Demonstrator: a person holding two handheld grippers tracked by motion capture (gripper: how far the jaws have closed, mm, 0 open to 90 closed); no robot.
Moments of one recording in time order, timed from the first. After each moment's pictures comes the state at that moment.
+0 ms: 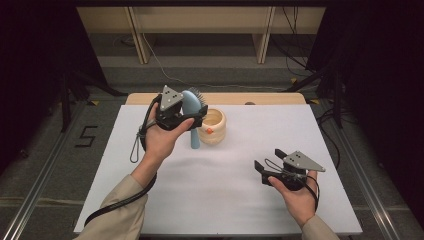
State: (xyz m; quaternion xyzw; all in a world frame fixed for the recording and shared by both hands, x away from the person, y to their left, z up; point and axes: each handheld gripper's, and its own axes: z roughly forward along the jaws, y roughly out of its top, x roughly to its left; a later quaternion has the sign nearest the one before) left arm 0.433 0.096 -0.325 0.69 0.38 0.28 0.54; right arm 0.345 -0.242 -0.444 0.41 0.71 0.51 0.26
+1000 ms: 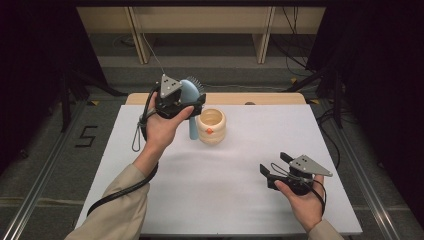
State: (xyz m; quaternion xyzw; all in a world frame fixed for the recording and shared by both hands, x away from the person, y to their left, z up) left arm 0.456 0.096 -0.311 0.68 0.40 0.30 0.54; right arm 0.335 -0.255 -0.445 0.42 0.71 0.50 0.26
